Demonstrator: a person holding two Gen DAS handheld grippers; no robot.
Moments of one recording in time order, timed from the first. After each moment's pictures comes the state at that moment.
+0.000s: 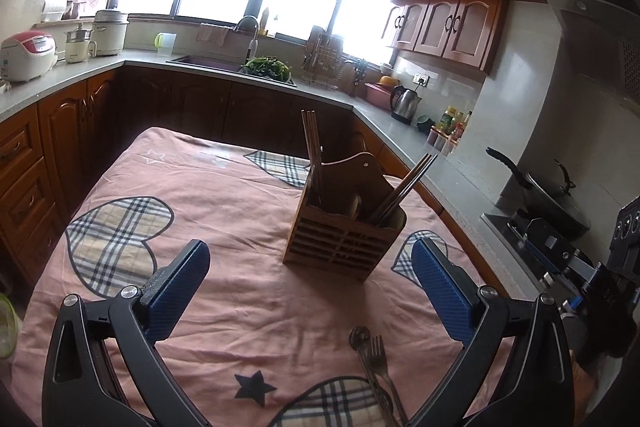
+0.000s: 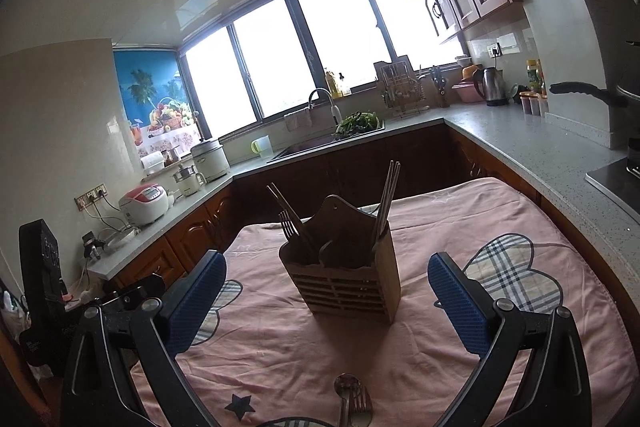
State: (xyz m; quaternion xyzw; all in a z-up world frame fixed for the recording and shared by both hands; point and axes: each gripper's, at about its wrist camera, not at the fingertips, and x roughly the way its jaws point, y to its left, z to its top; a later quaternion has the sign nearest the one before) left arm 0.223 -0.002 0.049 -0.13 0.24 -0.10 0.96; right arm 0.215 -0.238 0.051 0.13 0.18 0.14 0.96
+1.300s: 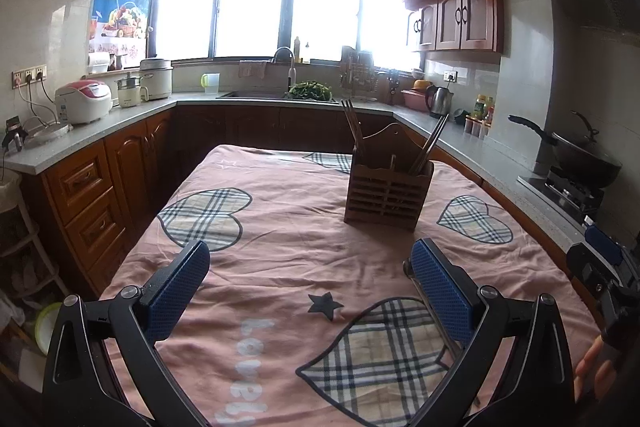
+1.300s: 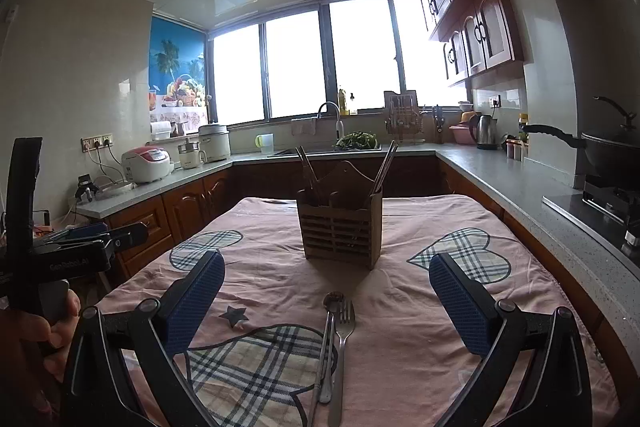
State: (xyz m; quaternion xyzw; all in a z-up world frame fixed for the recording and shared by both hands) left arm 0.089 -0.004 0.016 -0.04 0.19 0.00 0.98; right arm 0.071 -0.210 0.007 0.03 0.13 0.12 0.98
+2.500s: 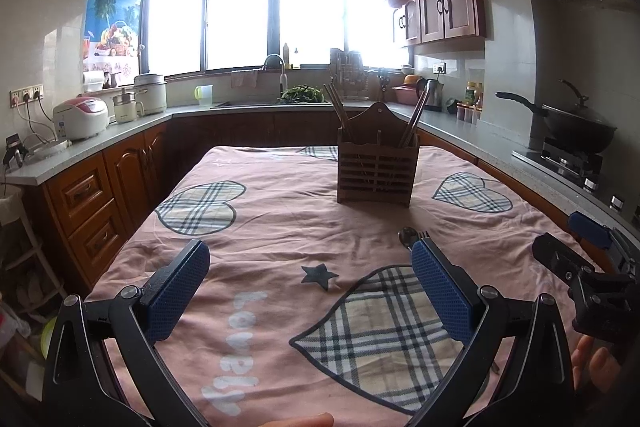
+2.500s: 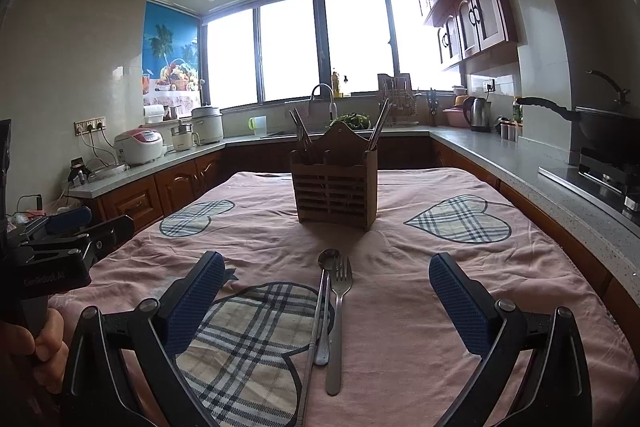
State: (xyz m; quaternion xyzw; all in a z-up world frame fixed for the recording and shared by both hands) left arm 0.062 -0.028 -0.023 0.00 0.18 -0.01 0.98; right arm 0.060 -0.205 -0.038 0.02 0.15 0.11 0.98
